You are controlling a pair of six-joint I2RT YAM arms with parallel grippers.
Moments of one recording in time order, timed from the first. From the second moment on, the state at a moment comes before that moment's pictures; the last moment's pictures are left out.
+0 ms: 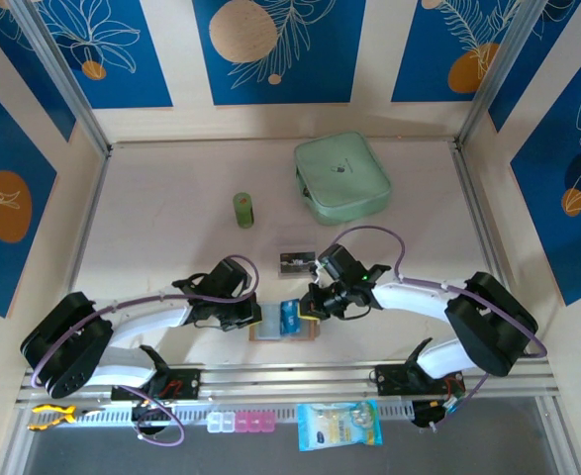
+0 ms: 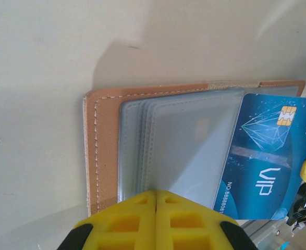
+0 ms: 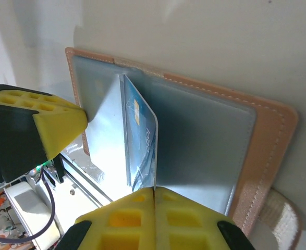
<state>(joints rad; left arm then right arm) -0.79 1.30 0.50 -0.25 0.36 -0.99 0.76 1.40 0.60 -0.25 -0.55 0.88</state>
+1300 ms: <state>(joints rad) -0.79 1.31 0.50 -0.24 0.36 -0.99 0.81 1.45 0.68 -0.31 -0.52 0.93</state>
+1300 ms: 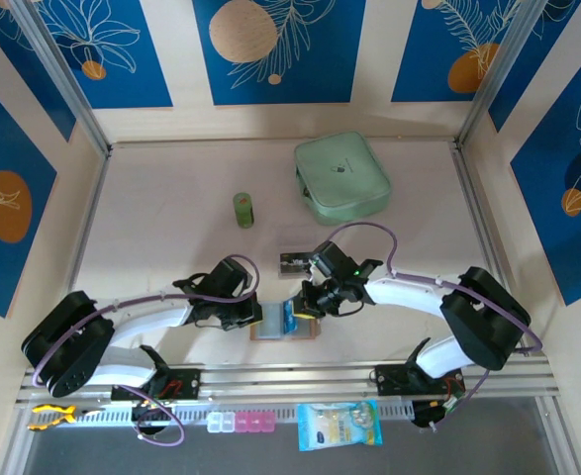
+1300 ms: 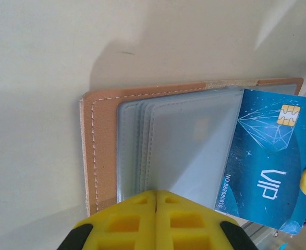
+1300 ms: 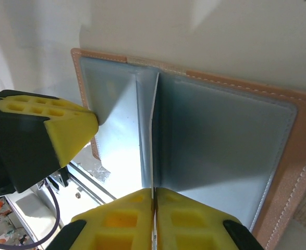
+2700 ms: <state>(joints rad) -0.79 1.19 0.46 -0.28 0.32 -1.00 0.66 1.74 1.51 -1.09 -0.17 -0.54</state>
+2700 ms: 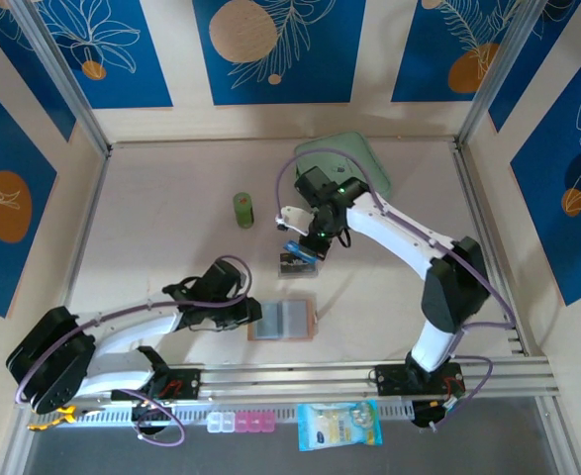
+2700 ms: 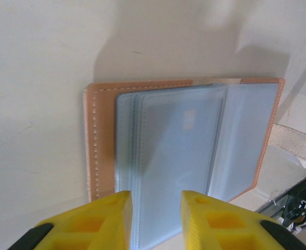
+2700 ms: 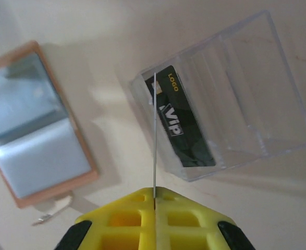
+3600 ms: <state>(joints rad) -0.77 1.04 0.39 -0.31 0.27 -1.02 0.62 2.07 1.85 -1.28 -0.10 -0.87</state>
